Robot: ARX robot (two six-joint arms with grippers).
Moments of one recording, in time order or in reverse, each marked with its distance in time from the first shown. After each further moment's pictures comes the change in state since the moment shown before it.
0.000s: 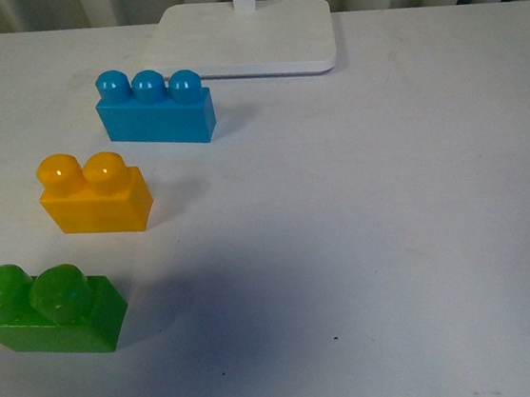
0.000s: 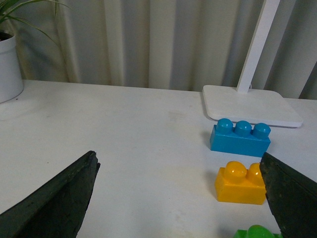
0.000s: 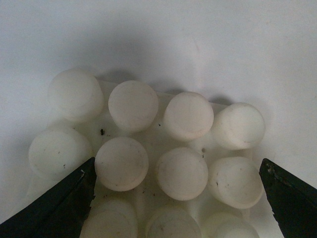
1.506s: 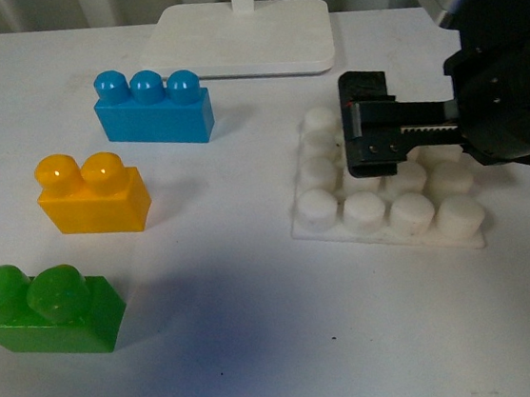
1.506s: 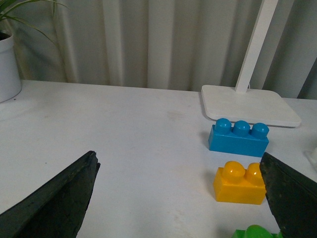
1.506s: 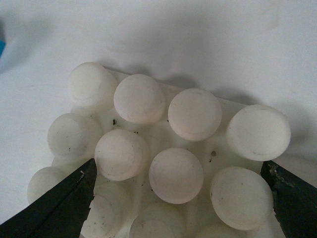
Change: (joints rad) left arm 0.000 0.000 0.000 0.000 0.000 0.000; right arm 0.898 0.020 0.039 -0.073 0.109 0.661
